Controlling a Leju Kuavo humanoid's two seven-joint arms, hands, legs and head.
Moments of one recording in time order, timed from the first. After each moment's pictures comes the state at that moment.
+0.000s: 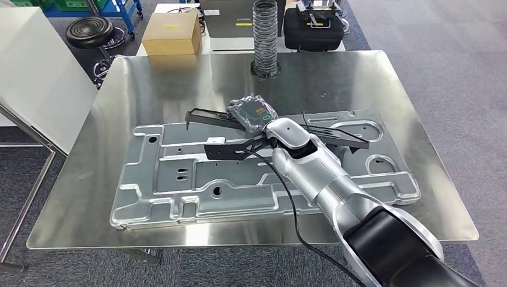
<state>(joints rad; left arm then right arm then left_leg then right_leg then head) -0.07 -0.02 0.94 -0.21 -0.61 -0.03 -0.42 -1.02 0.21 0.71 -0.58 1.10 -0.16 -0.25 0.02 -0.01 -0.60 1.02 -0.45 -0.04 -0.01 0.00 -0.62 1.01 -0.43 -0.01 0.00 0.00</state>
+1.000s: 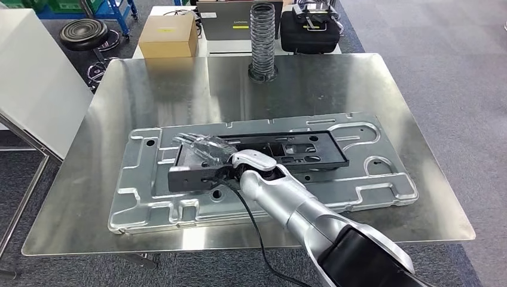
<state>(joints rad) -0.08 -0.05 0.94 -0.21 -0.63 -0.06 -0.48 -0.94 0.34 0.78 -0.56 0.67 -0.02 -0.35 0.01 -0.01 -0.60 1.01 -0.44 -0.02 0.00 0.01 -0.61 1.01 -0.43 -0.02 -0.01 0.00</state>
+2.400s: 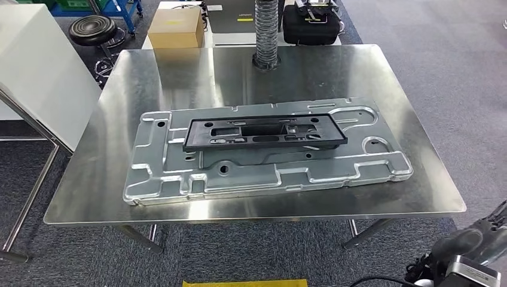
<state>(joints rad) -0.05 -0.03 1.07 -0.22 -0.61 -0.04 -0.56 0.18 0.07 -0.16 -1.99 0.35 -0.70 -0.70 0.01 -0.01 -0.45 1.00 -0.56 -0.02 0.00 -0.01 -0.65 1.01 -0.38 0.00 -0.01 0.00</state>
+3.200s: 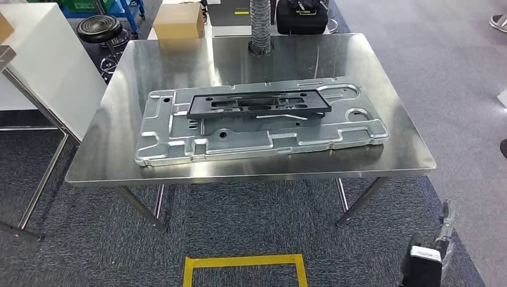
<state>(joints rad) -0.05 -0.04 1.07 -0.22 -0.67 -0.06 -0.55 0.21 0.20 -0.34 -1.62 0.42 -0.44 -0.66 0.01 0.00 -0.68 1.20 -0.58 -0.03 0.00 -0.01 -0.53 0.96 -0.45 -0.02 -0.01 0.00</state>
